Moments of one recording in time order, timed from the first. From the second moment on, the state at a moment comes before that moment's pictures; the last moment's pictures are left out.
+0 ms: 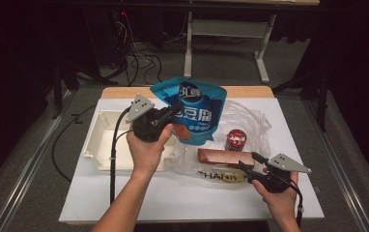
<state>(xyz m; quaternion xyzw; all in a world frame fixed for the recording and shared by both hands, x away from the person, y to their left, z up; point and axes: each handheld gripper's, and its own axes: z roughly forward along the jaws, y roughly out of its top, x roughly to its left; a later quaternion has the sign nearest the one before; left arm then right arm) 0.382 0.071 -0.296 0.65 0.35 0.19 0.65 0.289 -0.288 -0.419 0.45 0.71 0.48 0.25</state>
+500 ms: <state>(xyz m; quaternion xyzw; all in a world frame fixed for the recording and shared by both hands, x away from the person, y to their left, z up) 0.387 0.115 -0.304 0.64 0.38 0.21 0.63 0.290 -0.285 -0.421 0.45 0.71 0.48 0.25</state>
